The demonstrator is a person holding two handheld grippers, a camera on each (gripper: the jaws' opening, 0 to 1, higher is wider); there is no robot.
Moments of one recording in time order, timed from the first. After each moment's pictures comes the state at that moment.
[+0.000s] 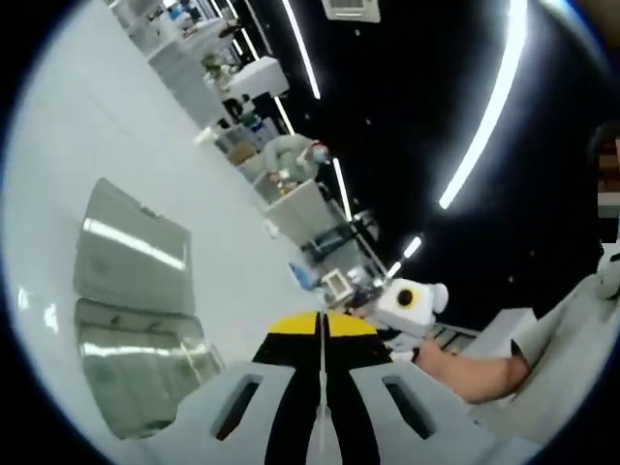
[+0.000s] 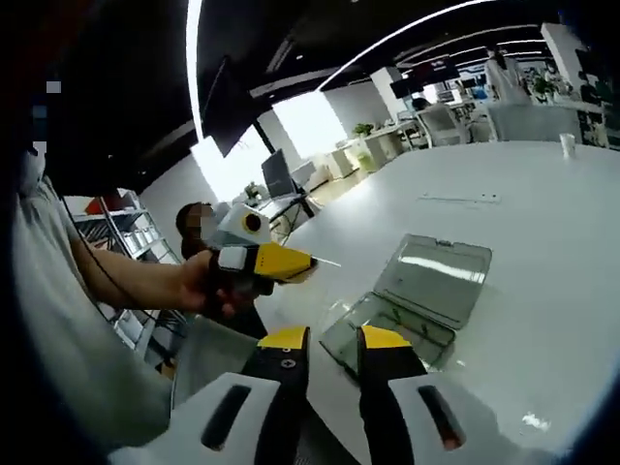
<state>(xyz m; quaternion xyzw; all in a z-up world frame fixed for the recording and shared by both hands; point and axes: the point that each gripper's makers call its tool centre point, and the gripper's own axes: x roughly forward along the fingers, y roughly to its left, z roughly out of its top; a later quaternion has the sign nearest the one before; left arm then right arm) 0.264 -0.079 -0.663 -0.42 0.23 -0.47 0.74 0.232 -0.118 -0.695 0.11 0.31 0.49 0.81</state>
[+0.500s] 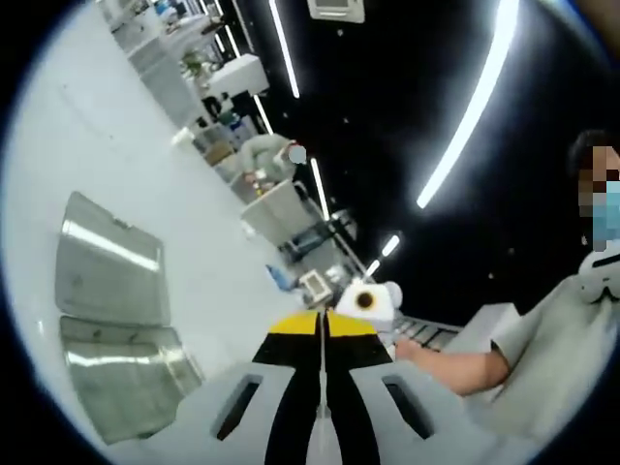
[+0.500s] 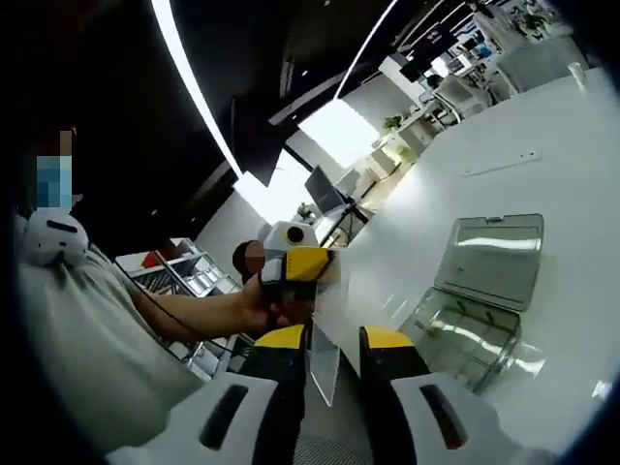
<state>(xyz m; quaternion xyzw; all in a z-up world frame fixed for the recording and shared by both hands) 0.261 -0.085 -0.641 -0.43 0.21 -0.51 0.72 0.215 -0.098 -0.667 0.26 0.32 0.56 0.72</state>
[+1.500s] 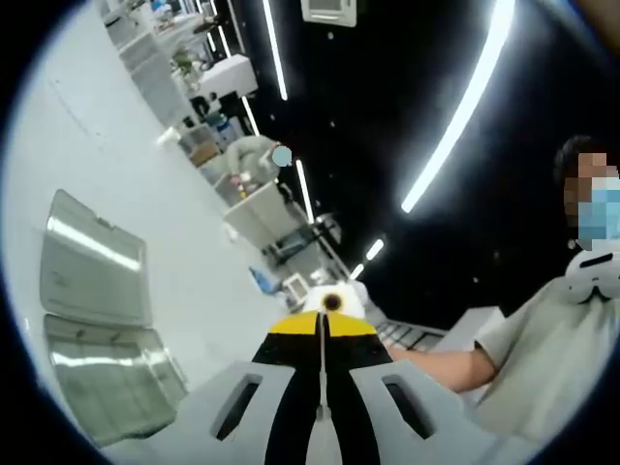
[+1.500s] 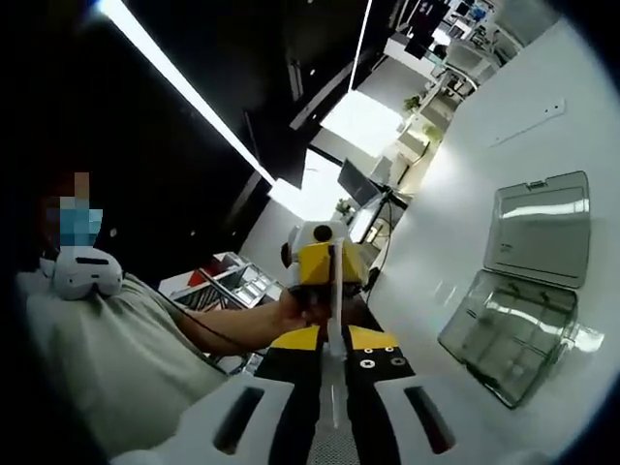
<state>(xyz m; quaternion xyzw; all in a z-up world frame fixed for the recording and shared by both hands) 0.255 -0.085 -0.626 -0.45 0.19 -0.53 0.70 0.202 -0.075 -0.656 0.33 0.34 0.61 0.64</state>
